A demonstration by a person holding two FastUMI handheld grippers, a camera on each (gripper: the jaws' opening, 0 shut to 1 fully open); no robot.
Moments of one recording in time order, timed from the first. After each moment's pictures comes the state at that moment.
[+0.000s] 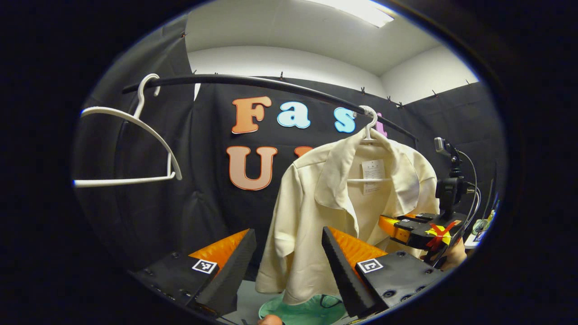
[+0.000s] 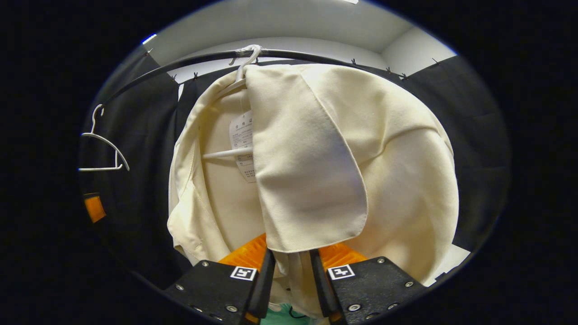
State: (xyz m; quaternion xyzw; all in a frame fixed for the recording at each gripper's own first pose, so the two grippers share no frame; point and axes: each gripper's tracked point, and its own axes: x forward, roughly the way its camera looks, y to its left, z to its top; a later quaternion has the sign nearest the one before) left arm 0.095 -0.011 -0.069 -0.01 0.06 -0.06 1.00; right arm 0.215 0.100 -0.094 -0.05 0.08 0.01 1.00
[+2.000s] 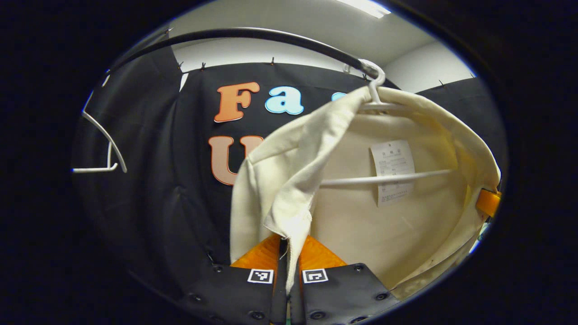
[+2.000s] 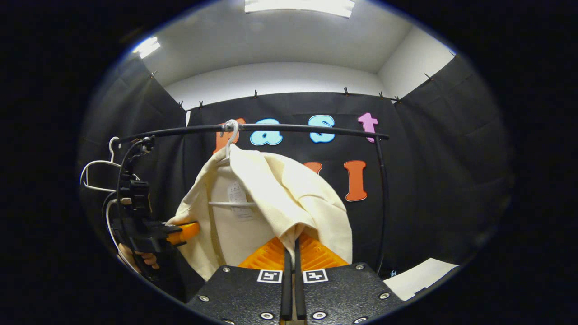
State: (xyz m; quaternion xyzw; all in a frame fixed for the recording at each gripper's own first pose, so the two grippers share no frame) left arm 0.219 -0.065 -0.088 -0.01 0.06 -0.02 1.00; right arm 0.119 0.028 0.022 -0.05 -0.02 0.02 1.00
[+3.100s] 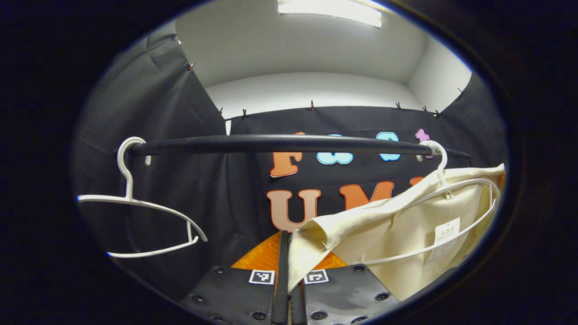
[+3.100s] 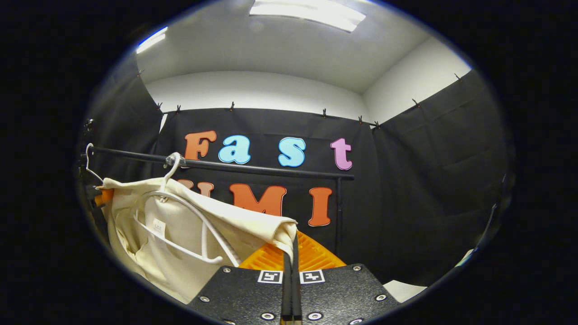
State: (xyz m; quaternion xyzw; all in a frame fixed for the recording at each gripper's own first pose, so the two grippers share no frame) left arm 0.203 0.049 0.044 0.04 -0.05 0.09 0.99; right arm 0.148 -0.052 0.102 -0.08 -0.05 -0.05 0.99
